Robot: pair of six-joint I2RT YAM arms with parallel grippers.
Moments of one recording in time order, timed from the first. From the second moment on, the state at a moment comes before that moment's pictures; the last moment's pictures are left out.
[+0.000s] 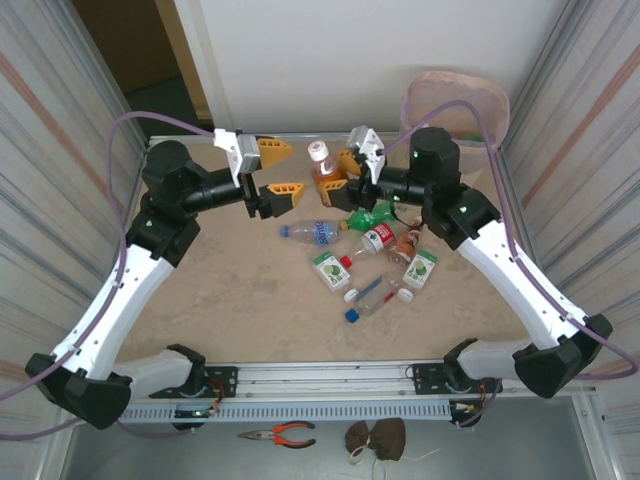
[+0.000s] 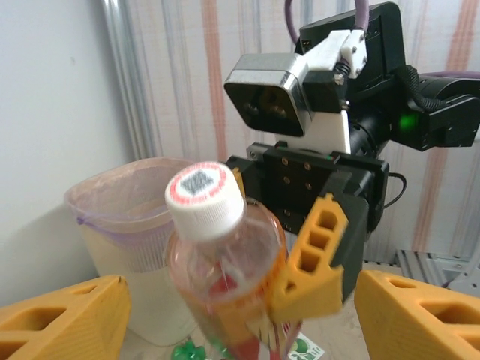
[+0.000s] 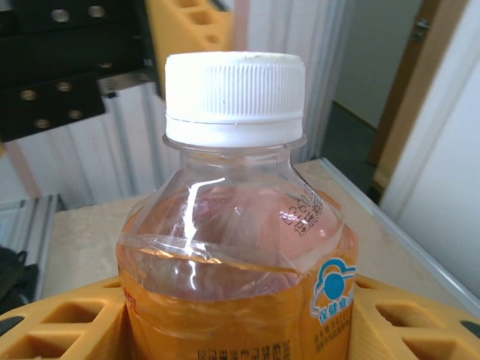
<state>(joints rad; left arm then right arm) -0.43 1.13 1.28 -0.07 0.82 0.04 0.57 1.28 1.44 -0.35 -0.57 -0.16</state>
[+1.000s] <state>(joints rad) -0.34 1.03 1.14 -0.17 0.50 -0.11 -0.04 1.68 1.77 -0.44 -0.13 0.78</state>
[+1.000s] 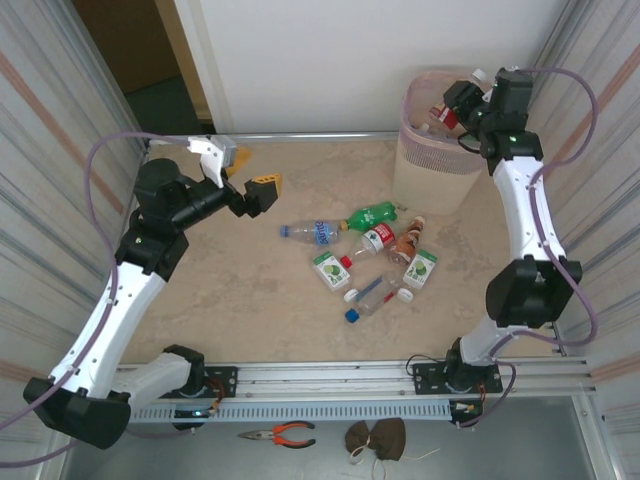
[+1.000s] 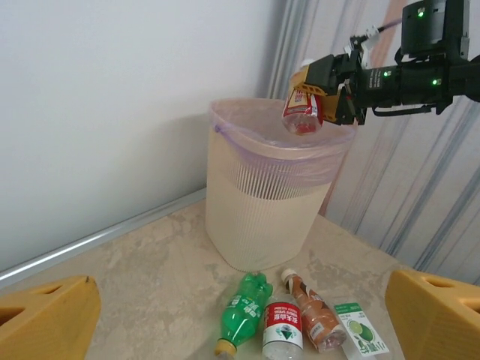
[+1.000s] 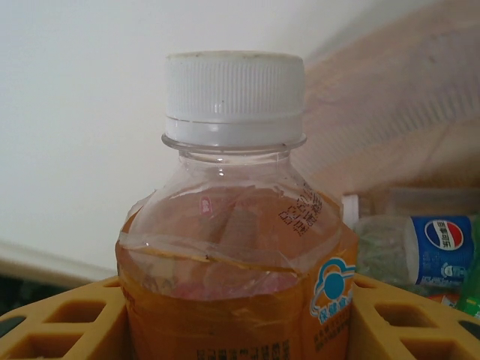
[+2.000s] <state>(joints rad) -0.34 1.07 1.15 -0.24 0.44 -0.24 -0.01 2.21 2.38 -0.94 0.24 1.69</state>
